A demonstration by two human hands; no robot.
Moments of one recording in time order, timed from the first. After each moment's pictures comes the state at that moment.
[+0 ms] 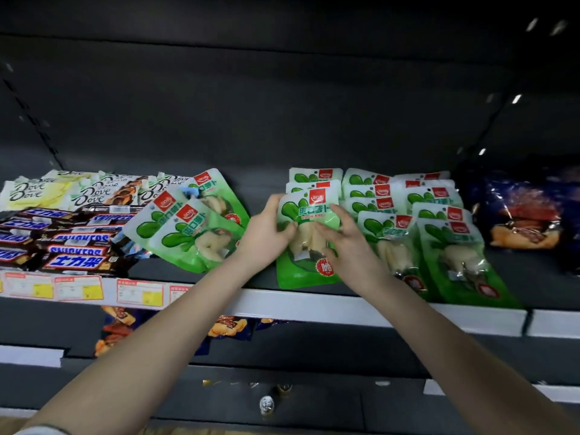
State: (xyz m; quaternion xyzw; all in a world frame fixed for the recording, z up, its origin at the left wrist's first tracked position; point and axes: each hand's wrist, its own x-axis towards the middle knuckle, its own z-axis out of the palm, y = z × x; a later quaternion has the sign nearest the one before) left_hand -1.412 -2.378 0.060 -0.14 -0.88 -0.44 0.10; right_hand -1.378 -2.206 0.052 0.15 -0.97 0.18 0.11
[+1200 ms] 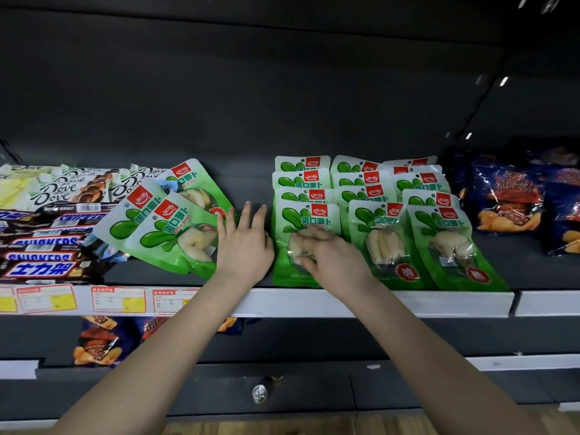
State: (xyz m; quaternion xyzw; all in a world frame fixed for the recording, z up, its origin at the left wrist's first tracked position) left_hand -1.416 -2.387 0.015 -0.07 -0.98 -0.13 0.11; right_hand -1.373 -2.221 0.035 0.13 -0.98 0.16 0.05
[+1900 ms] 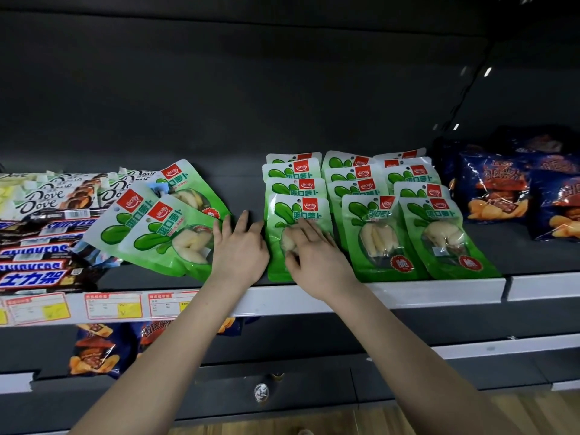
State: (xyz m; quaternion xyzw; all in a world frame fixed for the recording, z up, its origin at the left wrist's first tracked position) left_hand -1.412 -2.386 0.018 -0.09 -0.99 -0.11 0.06; right_hand -1.371 -2.240 0.021 0.08 -0.98 0.17 0.06
